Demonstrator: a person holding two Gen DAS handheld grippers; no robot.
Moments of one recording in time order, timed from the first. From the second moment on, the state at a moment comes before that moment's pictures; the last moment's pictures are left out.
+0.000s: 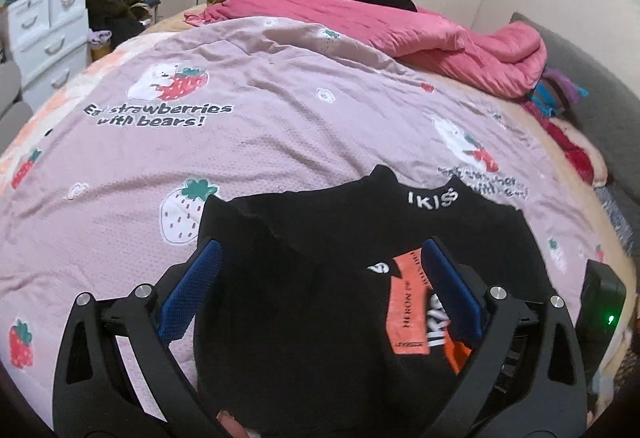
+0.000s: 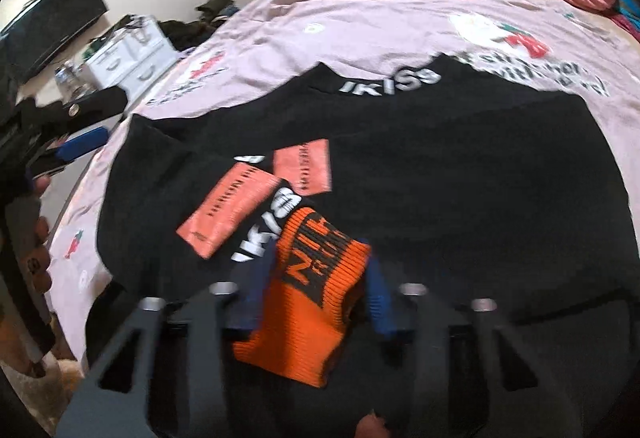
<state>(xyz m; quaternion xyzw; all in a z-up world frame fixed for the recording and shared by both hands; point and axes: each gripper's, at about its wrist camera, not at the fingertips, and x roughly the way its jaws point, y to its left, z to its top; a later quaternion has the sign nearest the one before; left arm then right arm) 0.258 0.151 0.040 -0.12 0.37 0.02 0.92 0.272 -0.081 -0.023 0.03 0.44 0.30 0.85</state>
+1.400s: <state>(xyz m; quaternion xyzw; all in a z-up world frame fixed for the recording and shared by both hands) 0.266 0.115 0.025 -0.04 0.39 0.01 0.92 0.301 -0.186 0.038 0.02 0.36 0.22 0.91</state>
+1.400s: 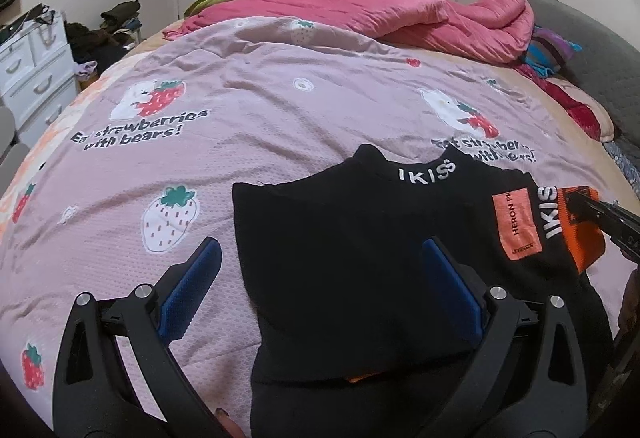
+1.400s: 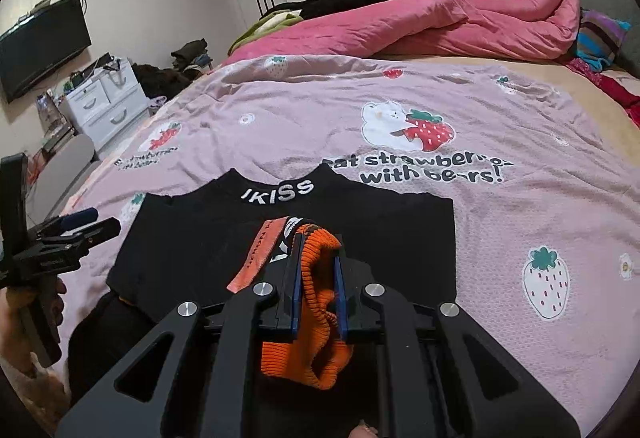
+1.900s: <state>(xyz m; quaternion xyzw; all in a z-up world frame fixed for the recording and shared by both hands) 0.267 0.099 0.013 -0.04 0.40 -0.02 0.91 0.297 -0.187 0.028 0.01 0.38 0.20 0.90</state>
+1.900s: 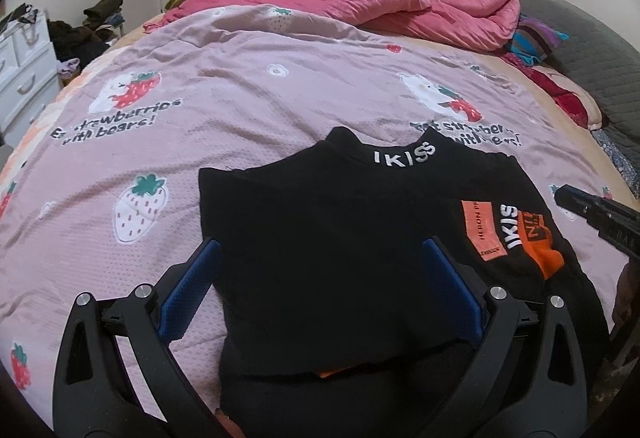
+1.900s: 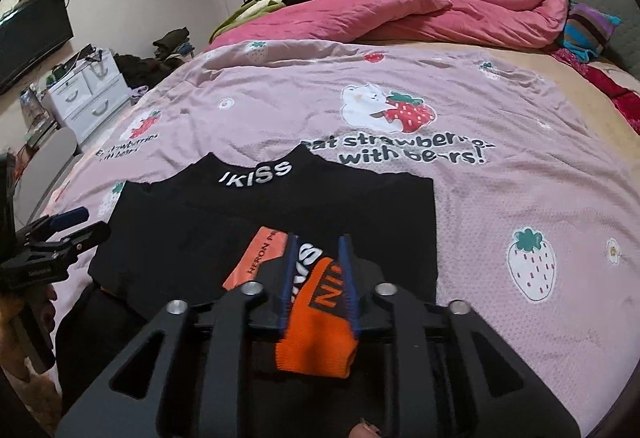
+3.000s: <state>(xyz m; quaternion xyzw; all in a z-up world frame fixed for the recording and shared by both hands) 0.272 0.094 -0.036 -0.10 0.48 -0.08 0.87 0.276 -0.126 -0.018 -0.07 0.44 0.21 0.87</state>
